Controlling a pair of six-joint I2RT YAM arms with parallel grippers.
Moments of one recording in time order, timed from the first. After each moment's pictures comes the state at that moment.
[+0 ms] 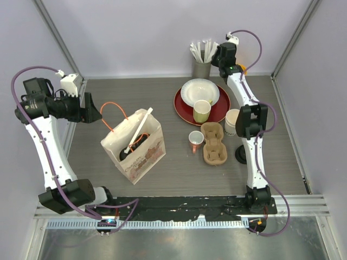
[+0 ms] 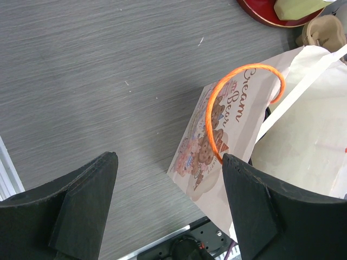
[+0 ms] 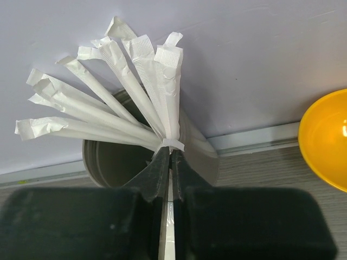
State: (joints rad) left arm 0.42 1.33 1.70 -1.34 0.68 0.42; right arm 0.17 2.54 2.47 -0.19 0.10 0.41
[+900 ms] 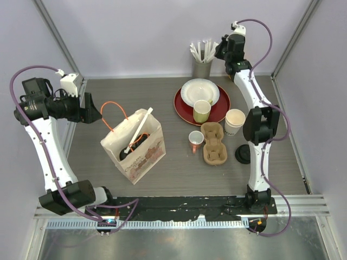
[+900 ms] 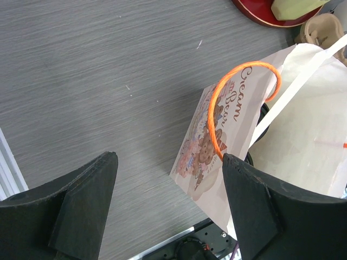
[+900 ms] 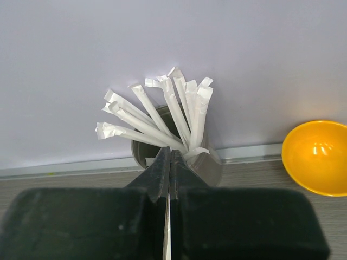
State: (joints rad) left arm 0.42 1.32 1.71 -1.34 0.70 0.44; right arm 0.17 2.29 2.27 -0.14 0.07 0.34
